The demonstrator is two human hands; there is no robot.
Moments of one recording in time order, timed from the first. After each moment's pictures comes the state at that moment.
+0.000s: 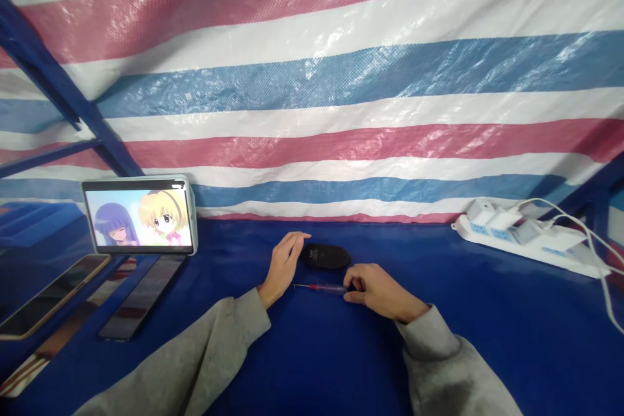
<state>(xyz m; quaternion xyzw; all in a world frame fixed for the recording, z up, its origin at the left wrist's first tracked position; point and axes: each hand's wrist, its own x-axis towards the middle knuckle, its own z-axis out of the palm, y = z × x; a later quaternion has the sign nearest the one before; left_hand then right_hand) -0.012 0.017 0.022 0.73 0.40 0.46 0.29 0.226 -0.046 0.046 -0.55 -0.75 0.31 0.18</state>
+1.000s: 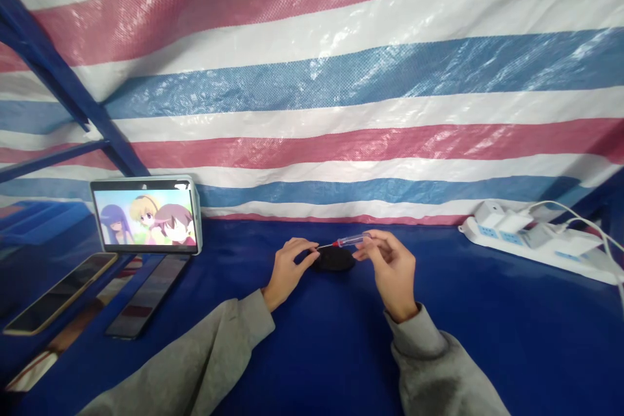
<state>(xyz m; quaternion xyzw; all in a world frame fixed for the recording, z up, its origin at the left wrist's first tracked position) -0.010 0.014 0.020 0.76 0.38 0.47 0.25 0.198 -0.042 0.066 -0.52 -0.43 0.27 0.68</state>
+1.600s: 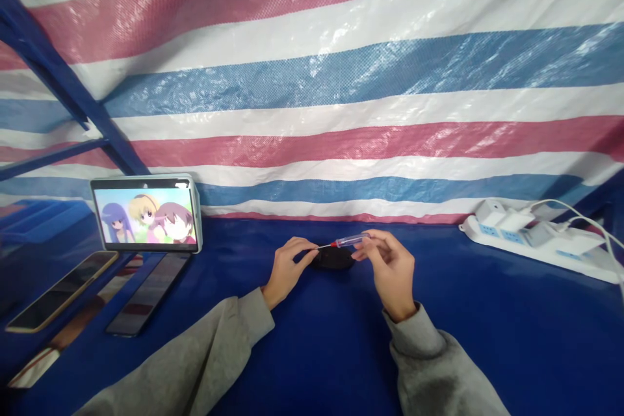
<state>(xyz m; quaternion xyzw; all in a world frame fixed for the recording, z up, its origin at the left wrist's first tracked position) -0.011 0.015 0.017 0.76 0.36 0.48 0.25 0.195 -0.043 0.065 -0.52 -0.45 0.27 0.68</state>
